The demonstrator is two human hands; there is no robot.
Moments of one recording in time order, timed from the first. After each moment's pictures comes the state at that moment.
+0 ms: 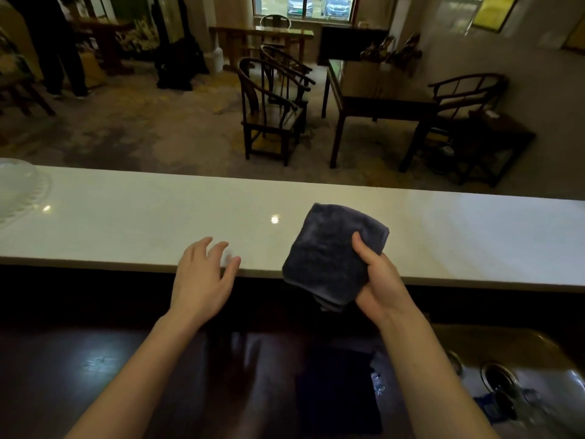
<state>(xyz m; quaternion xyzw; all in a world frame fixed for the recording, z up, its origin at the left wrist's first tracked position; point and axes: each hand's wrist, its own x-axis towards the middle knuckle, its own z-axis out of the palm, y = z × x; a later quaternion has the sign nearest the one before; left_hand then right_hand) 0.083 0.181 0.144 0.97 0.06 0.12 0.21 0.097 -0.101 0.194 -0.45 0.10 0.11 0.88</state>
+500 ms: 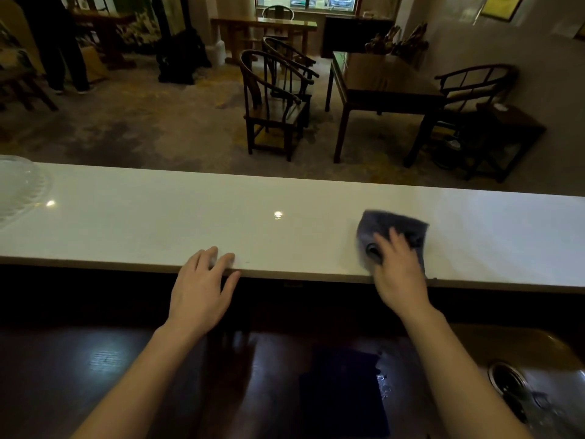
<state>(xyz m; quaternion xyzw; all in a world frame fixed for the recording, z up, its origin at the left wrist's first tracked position) 0.078 0.189 0.128 0.99 0.01 0.11 0.11 0.133 -0.155 0.148 -0.98 -0.01 -0.06 0.19</state>
